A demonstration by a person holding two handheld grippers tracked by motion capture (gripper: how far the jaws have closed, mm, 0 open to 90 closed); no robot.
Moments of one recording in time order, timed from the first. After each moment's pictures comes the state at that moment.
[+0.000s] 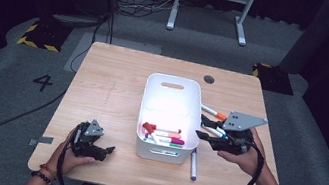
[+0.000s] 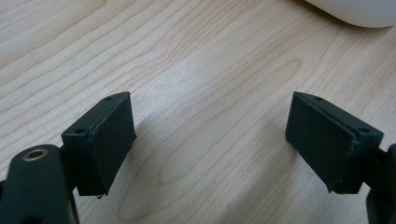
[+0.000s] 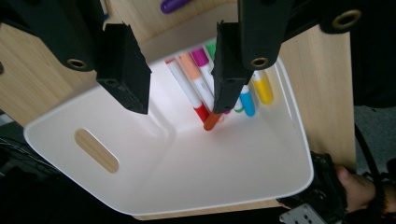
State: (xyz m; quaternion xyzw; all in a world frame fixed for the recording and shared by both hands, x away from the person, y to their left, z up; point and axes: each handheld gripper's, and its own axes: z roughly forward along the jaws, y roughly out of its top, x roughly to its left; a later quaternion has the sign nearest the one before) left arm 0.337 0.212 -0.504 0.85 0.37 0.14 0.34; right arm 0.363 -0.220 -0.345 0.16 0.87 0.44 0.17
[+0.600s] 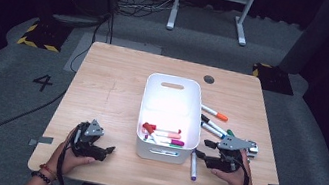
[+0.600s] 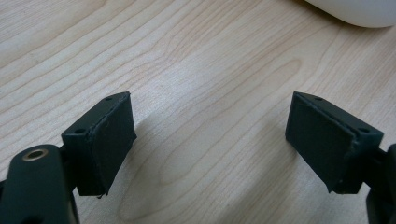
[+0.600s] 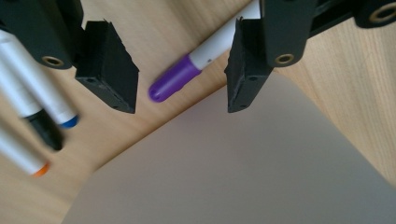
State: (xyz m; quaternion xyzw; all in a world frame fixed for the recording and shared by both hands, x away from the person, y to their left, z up) left arm 0.337 0.212 -0.504 0.85 0.37 0.14 0.34; right arm 0.366 -0.244 -0.466 0.28 0.84 0.44 0.13
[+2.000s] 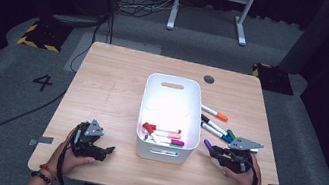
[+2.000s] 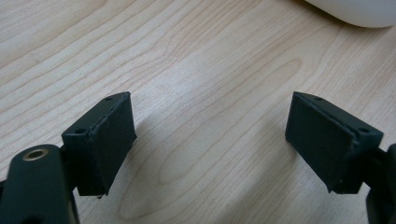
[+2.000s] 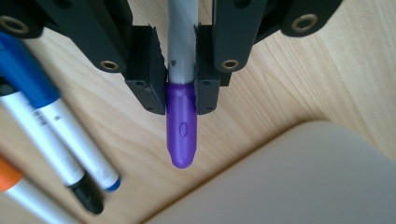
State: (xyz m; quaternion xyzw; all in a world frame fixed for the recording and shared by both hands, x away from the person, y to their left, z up) left arm 0.336 0.211 -0.504 0.85 0.38 0.14 0.34; right arm 0.373 -0.282 -0.474 0.32 0.85 0.40 0.14
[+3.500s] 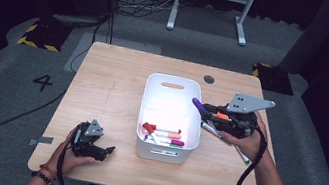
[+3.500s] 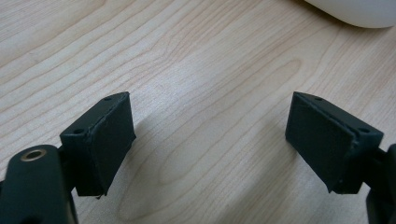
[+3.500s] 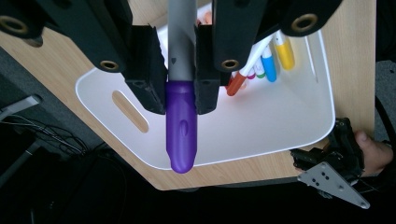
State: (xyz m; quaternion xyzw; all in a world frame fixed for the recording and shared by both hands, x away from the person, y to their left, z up) left arm 0.337 0.212 -0.504 0.85 0.38 0.14 0.34; right arm 0.385 -0.203 -0.301 0.15 0.85 0.46 0.19
